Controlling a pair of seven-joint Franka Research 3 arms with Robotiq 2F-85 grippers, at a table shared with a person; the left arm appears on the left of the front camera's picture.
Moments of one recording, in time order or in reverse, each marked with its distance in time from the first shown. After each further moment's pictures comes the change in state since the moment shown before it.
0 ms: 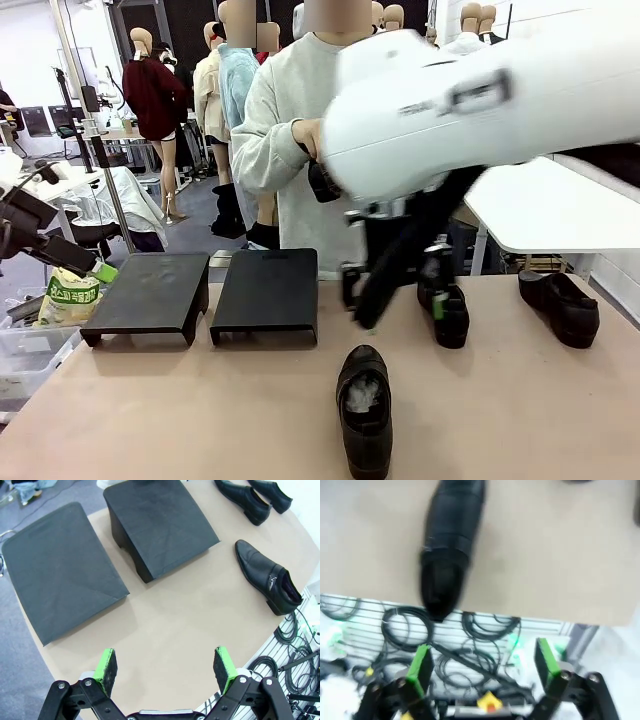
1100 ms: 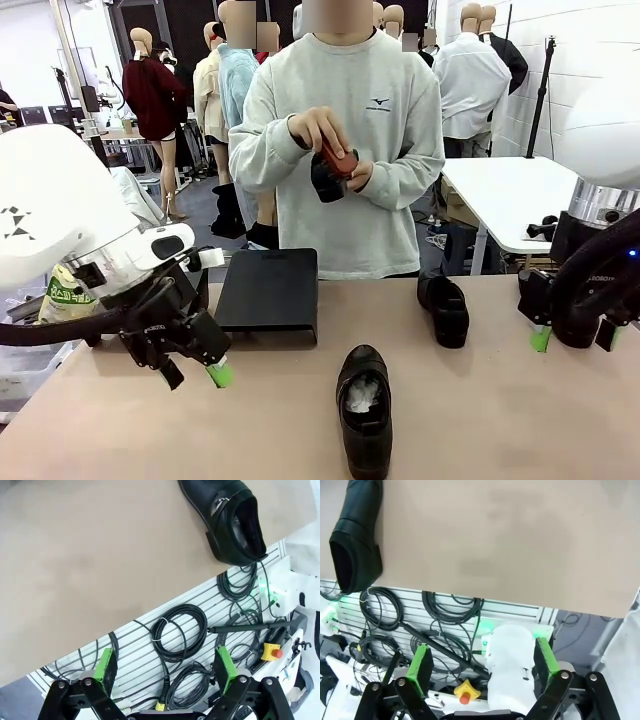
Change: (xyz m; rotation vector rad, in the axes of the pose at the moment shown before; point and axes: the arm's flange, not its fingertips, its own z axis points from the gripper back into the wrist) left arm -0.009 -0.204 -0.110 -0.091 0.495 0.274; right arm -0.055 -0.218 -0.048 0.202 0.052 -0.071
